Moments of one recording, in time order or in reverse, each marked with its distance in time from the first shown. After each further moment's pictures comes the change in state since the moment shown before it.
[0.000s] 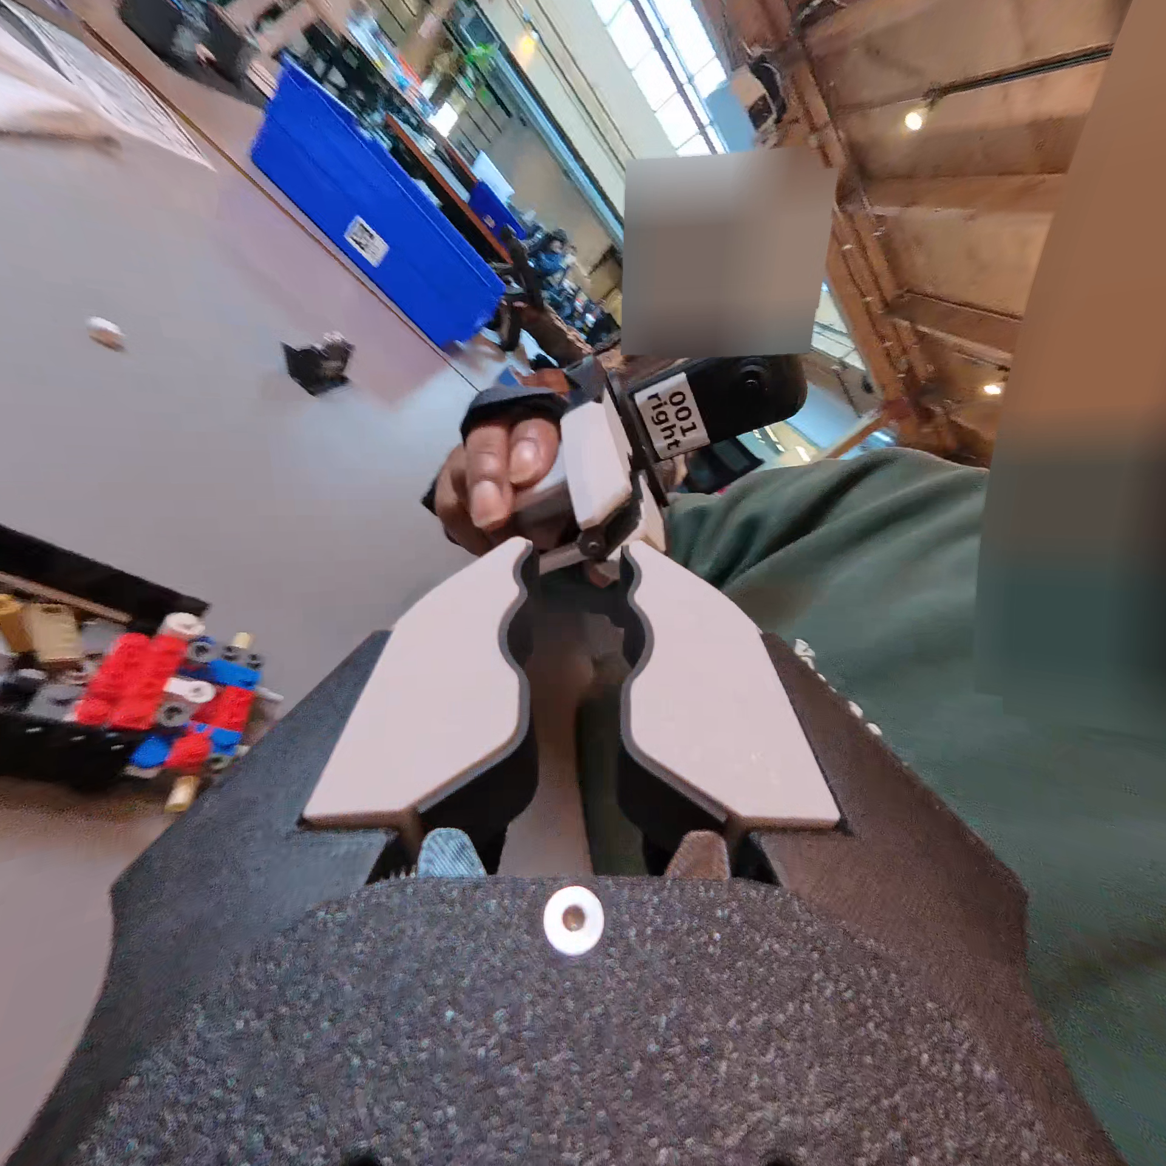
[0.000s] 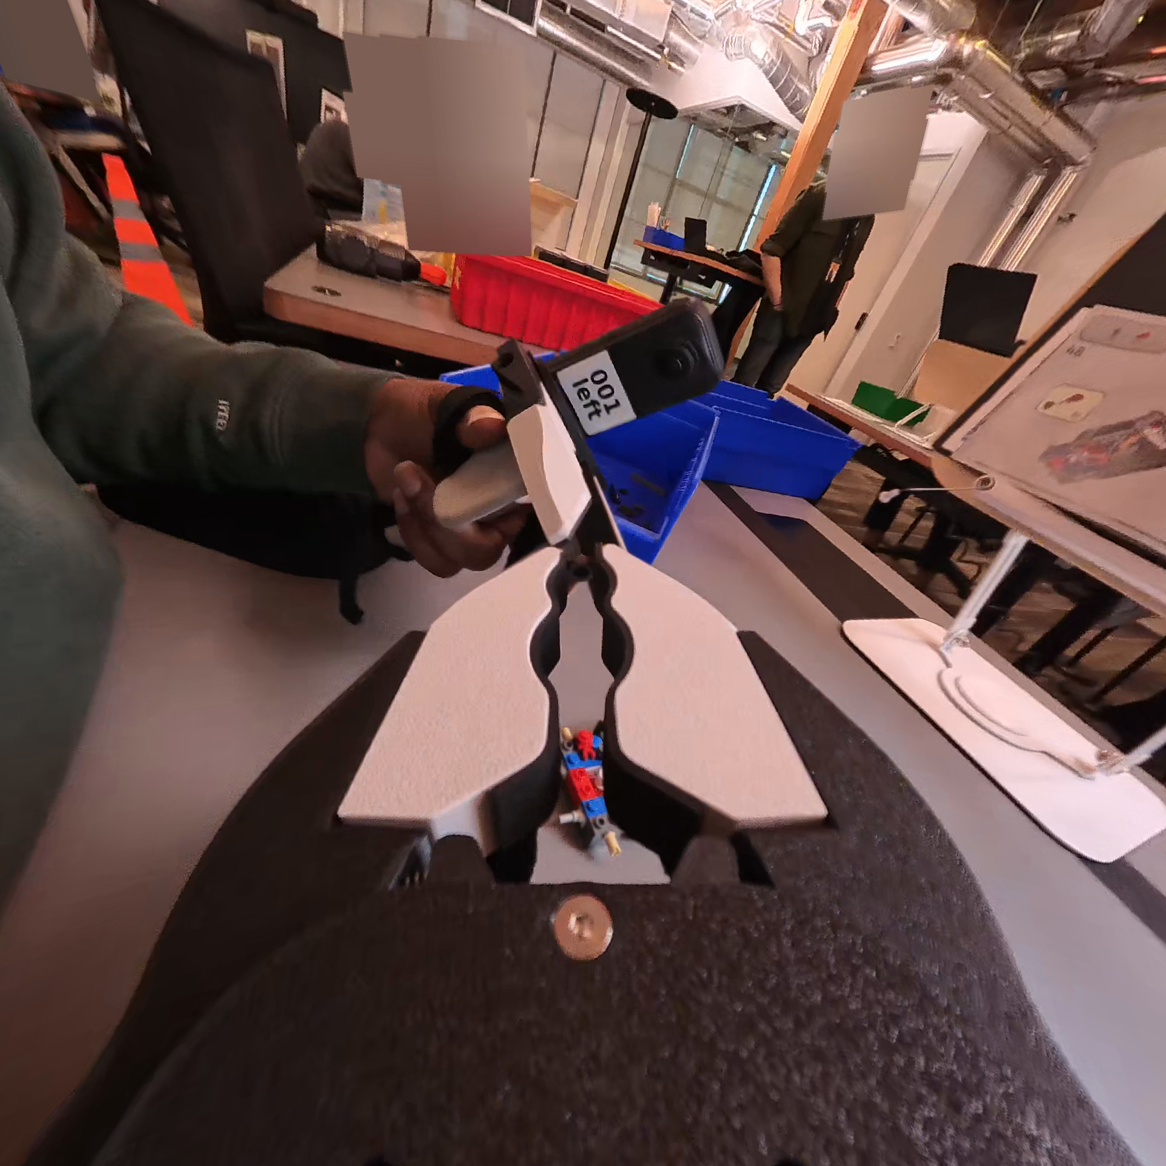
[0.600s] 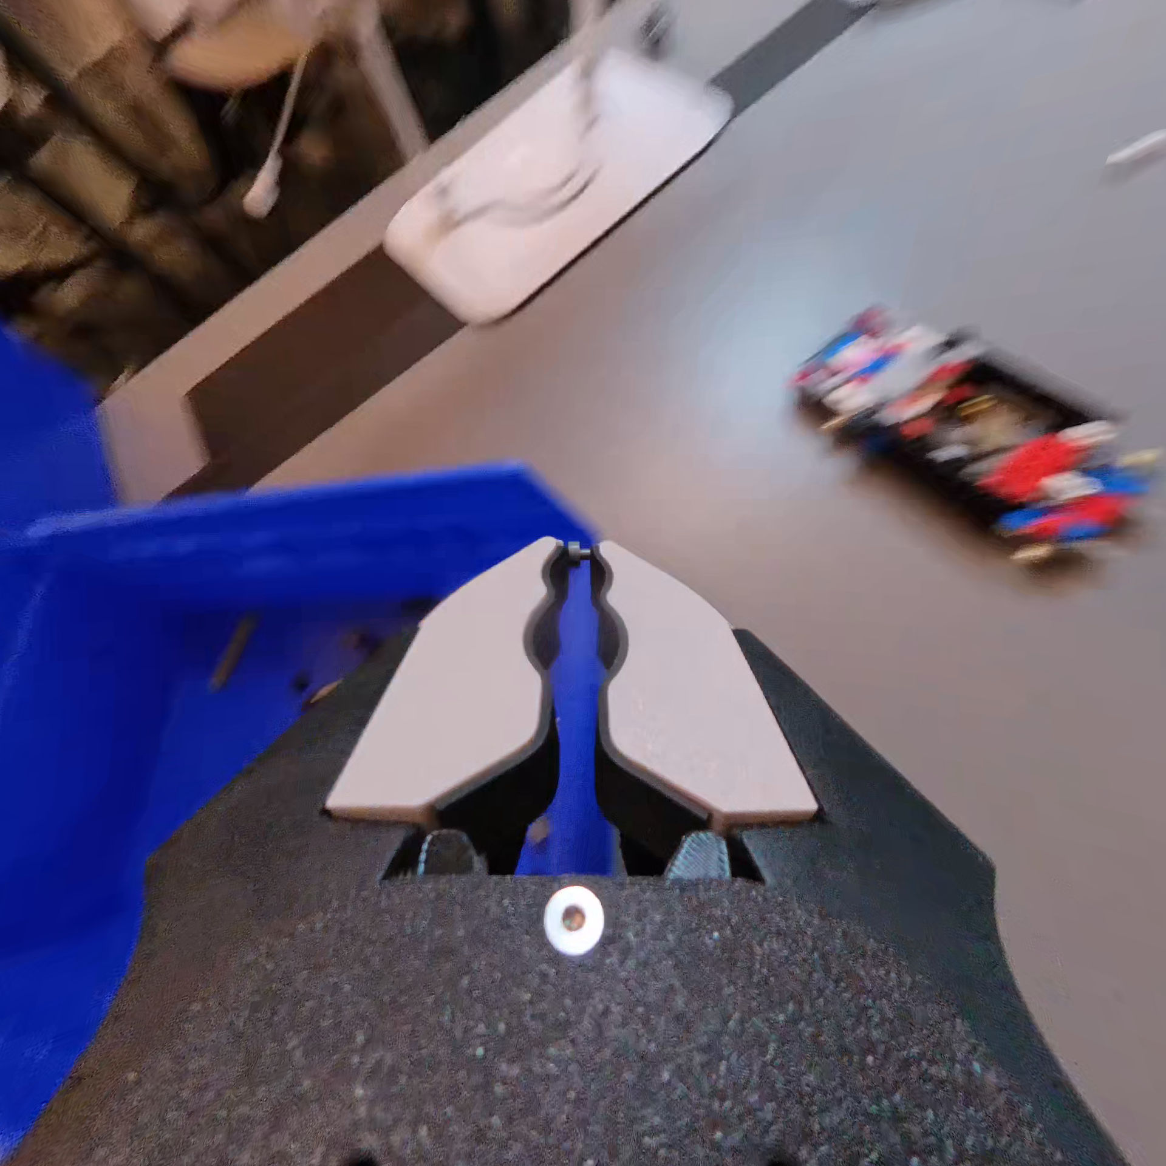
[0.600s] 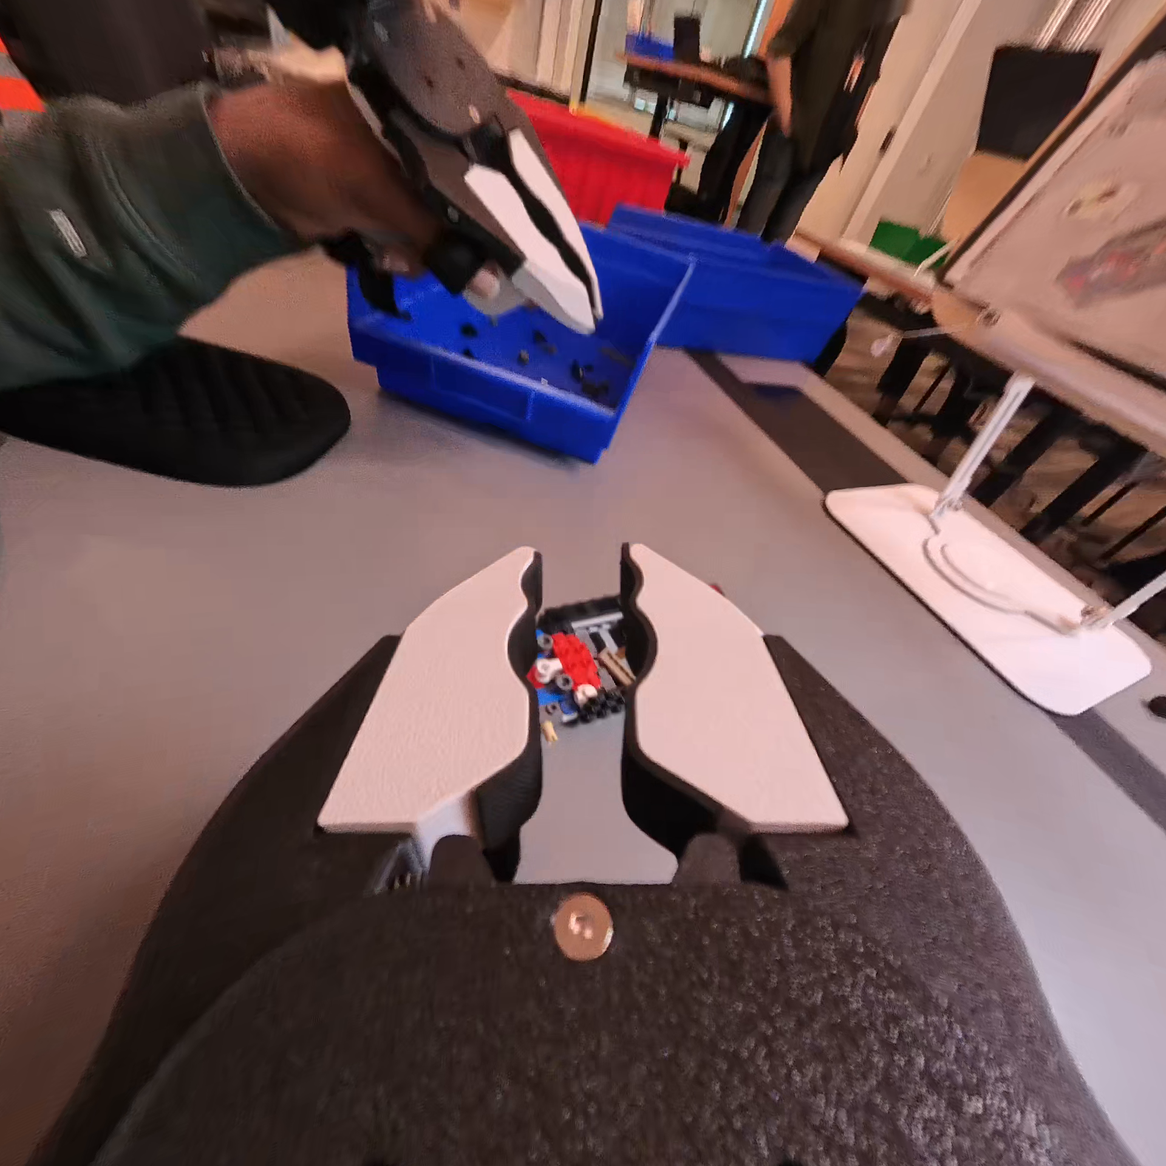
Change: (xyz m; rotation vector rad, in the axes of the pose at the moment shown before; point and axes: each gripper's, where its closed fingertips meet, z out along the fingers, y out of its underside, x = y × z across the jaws) left arm -0.076 -0.051 -0.200 -0.247 -1.446 0.535; right arm 0.037 0.046 -0.005 -0.217 0.015 0.086
